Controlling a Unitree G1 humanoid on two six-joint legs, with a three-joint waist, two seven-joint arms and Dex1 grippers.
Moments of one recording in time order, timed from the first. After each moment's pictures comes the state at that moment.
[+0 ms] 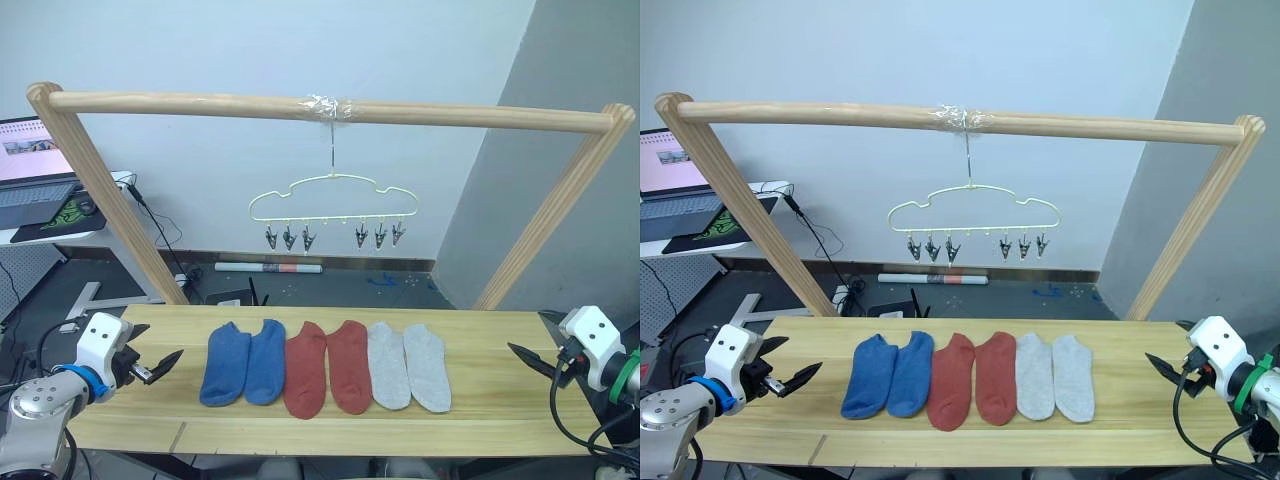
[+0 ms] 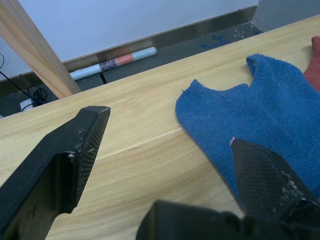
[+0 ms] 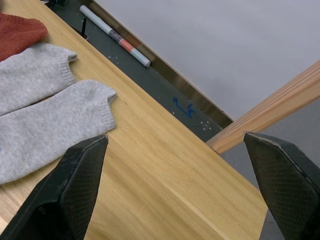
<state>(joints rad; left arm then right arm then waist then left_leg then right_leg) 0.11 0.79 0.27 0.41 -0.14 -0.11 -0.80 0.25 -0.81 -0.31 0.01 0.22 0.03 0.84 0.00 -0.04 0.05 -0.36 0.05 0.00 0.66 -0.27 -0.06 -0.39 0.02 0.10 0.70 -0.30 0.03</state>
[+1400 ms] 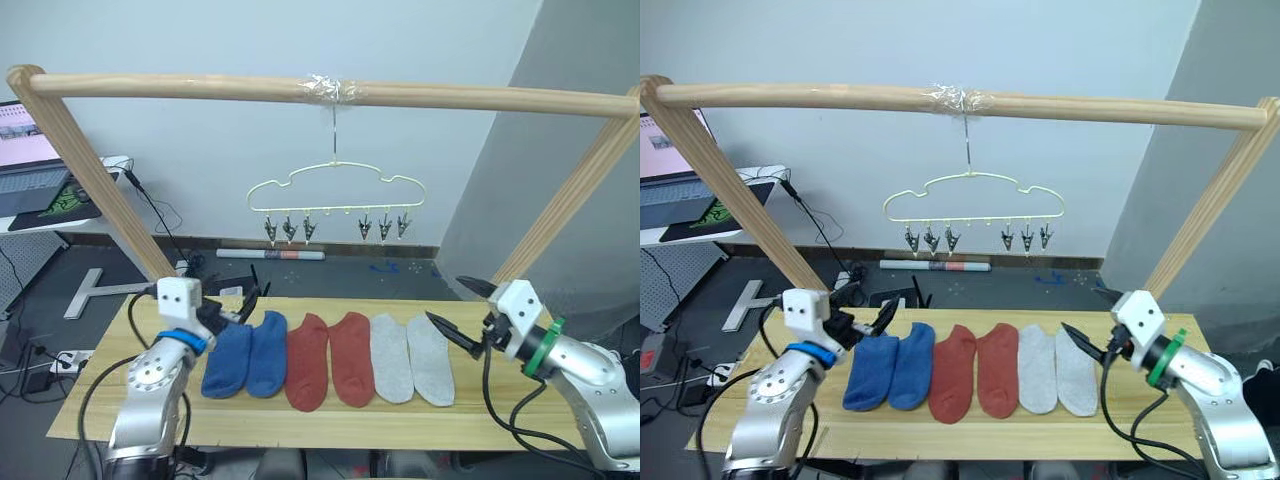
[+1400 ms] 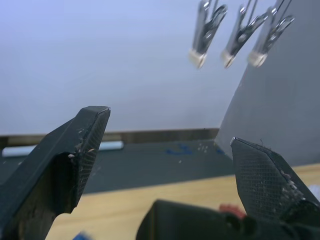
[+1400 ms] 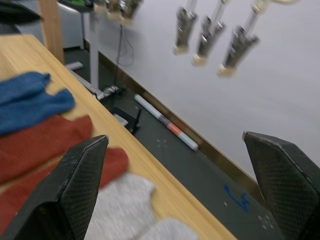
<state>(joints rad) -0.01 0.34 0.16 -0.07 -0.18 0.08 -0.40 0.08 -0.57 -0.06 -0.44 0.28 0.26 0.70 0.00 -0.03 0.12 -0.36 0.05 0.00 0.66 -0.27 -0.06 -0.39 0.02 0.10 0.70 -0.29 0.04</state>
